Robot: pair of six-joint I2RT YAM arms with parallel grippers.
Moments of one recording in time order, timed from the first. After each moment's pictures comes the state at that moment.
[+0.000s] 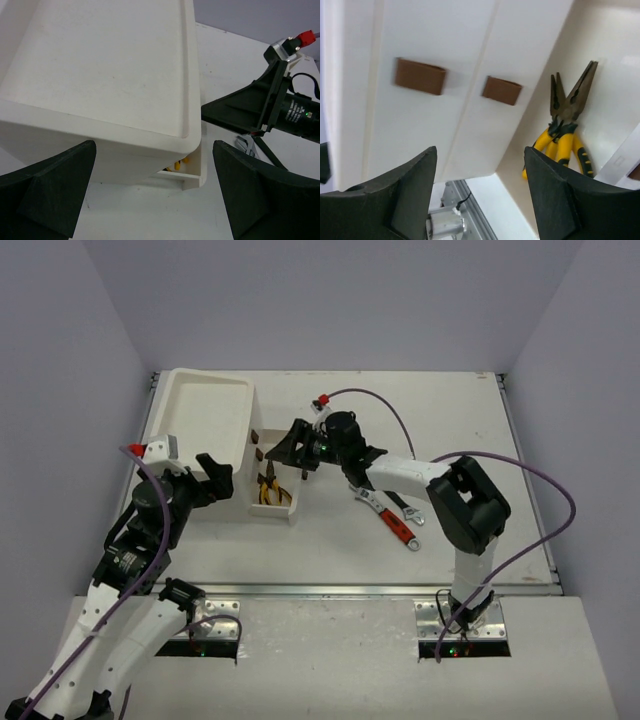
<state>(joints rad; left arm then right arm) -0.35 0.52 0.75 -0.51 -0.30 -0.41 0.68 1.88 1.16 0.42 -0.37 0.91</state>
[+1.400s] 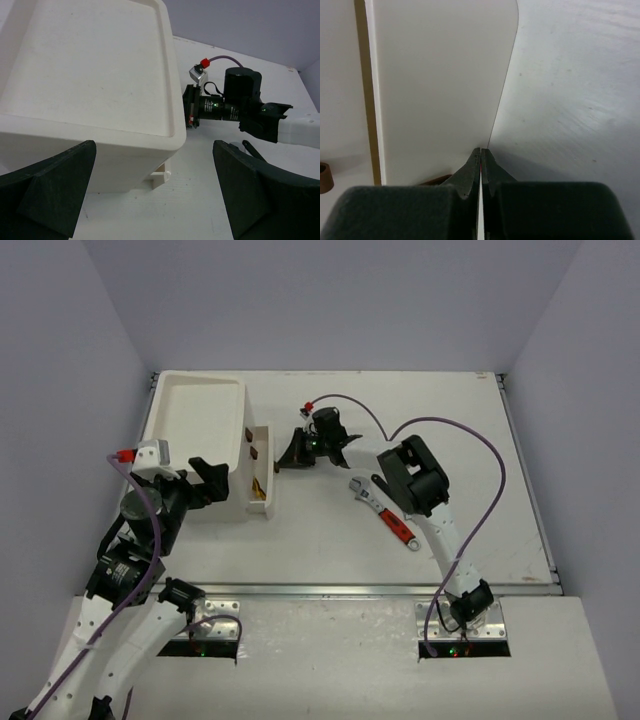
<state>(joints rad) -0.35 0.46 0.75 -0.49 -0.30 -0.39 0.58 2.47 1.66 0.19 -0.56 0.76</state>
